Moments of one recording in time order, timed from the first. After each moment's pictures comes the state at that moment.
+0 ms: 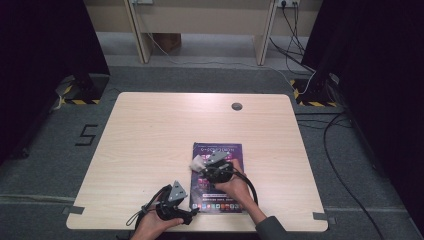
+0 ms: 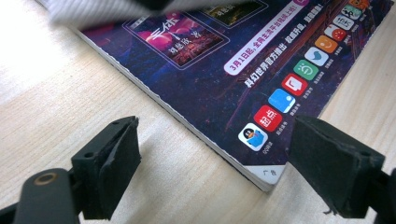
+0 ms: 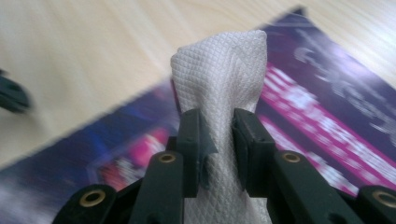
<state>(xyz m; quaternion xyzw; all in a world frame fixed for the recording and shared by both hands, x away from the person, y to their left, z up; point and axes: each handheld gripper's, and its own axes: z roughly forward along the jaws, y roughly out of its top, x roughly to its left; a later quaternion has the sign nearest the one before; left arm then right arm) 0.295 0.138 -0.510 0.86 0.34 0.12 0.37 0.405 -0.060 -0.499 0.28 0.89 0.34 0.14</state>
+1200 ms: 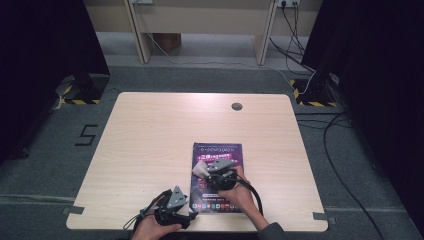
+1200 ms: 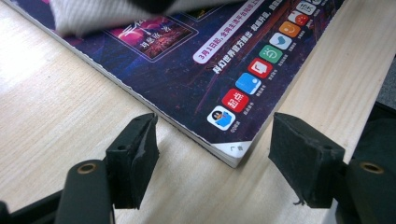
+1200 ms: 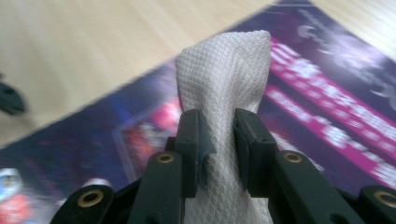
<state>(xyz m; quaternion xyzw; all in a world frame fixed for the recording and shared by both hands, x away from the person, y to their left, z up) 0.281 0.140 -0.506 0.87 0.31 0.11 0.37 0.377 -0.060 -0.500 0.27 0.89 0.35 0.13</state>
